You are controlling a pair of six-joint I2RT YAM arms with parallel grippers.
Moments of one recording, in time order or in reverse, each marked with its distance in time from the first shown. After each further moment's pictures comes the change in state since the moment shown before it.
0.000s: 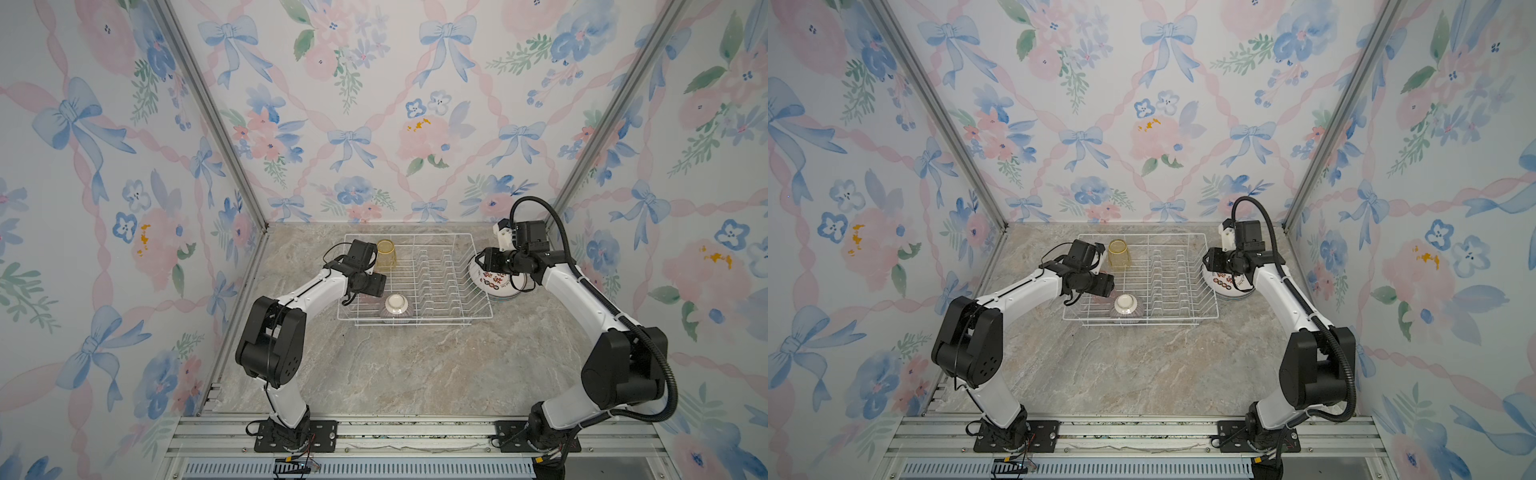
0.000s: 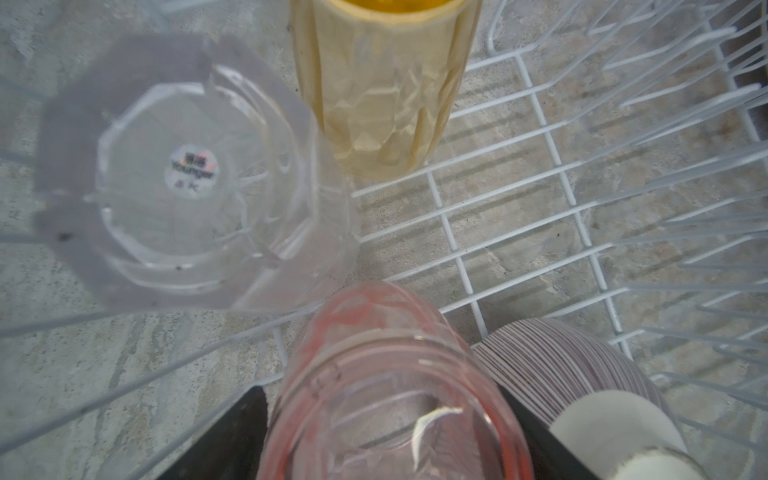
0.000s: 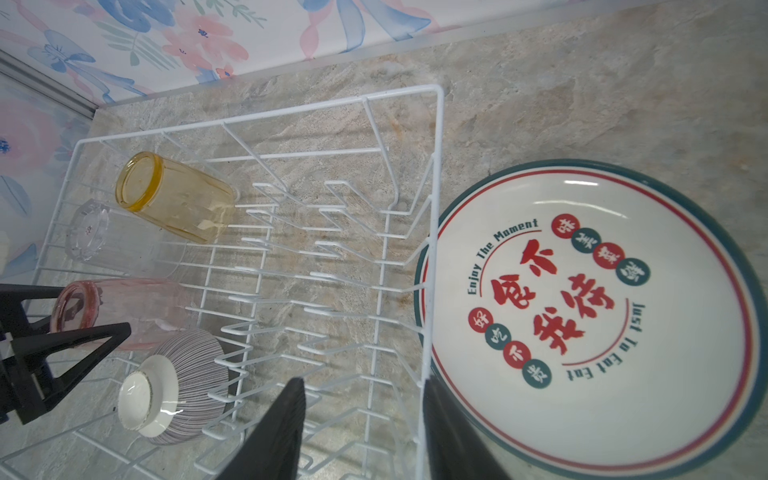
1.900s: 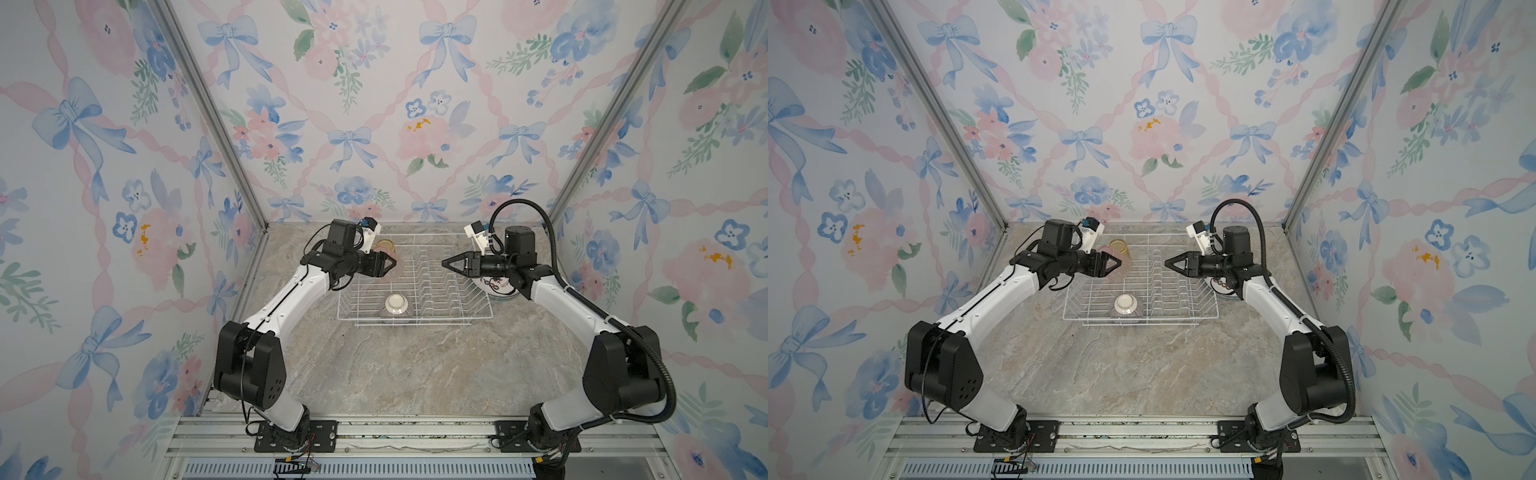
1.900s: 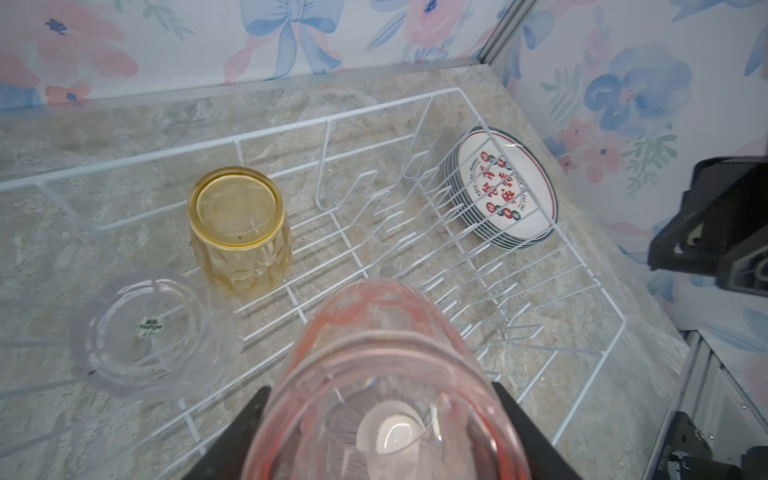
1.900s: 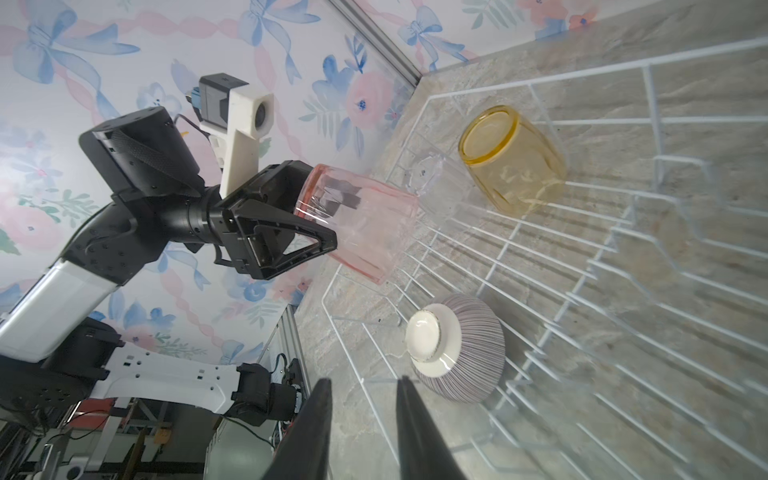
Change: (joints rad) left arm 0.062 -0.170 0.090 0.053 0.449 -0.011; right arm 0.106 -0.026 -0.189 0.526 -0.769 0.324
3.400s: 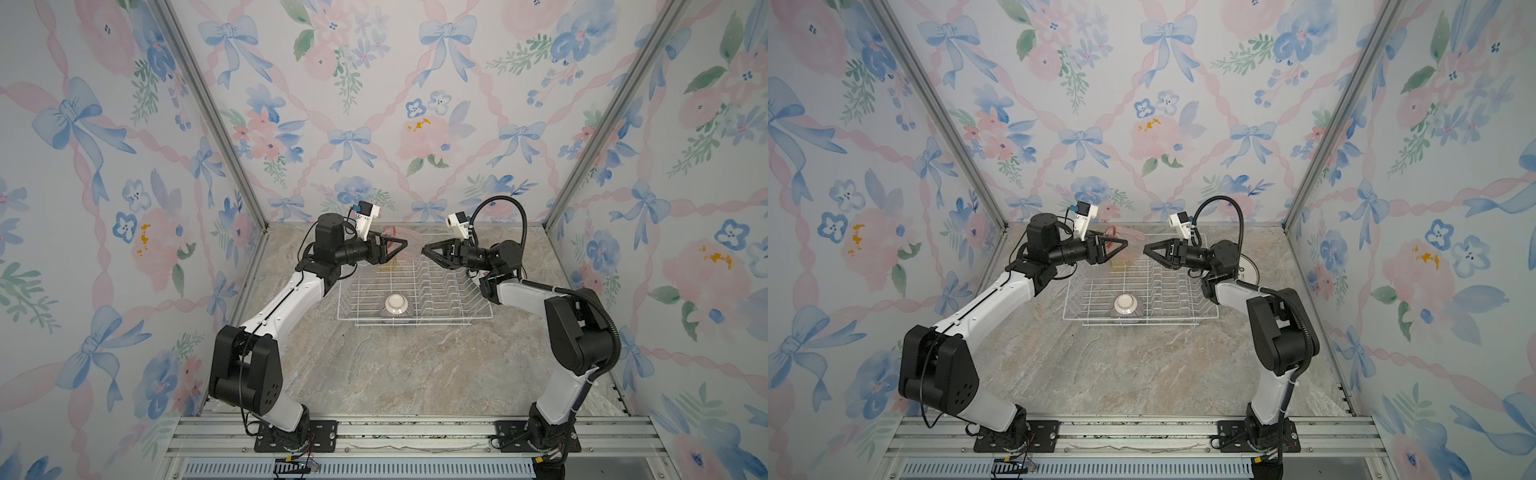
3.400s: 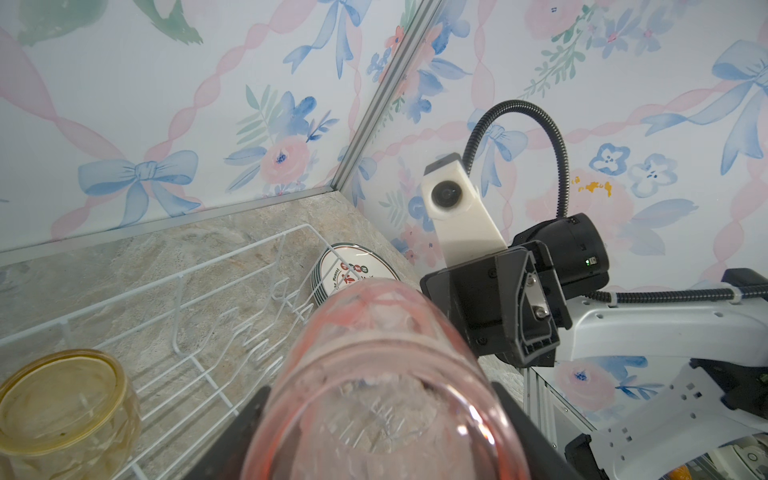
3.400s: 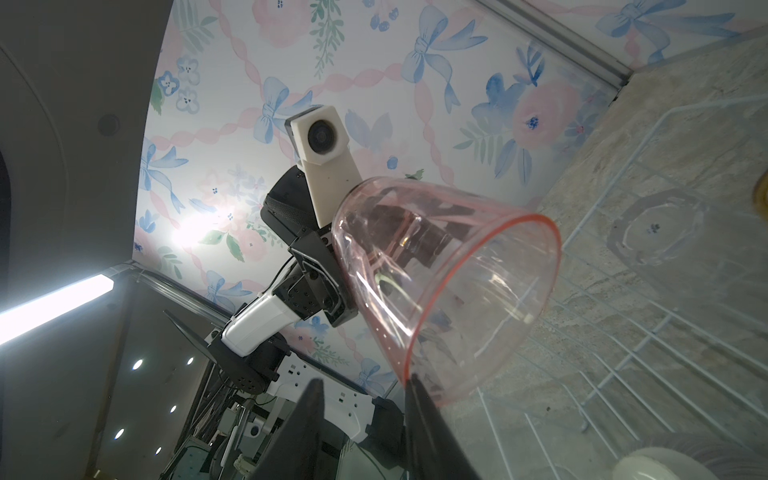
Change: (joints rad) left arm 0.036 -0.035 -0.106 0.516 0.342 -0.239; right arm 0.098 0.291 -0.035 1.285 -0.098 1.009
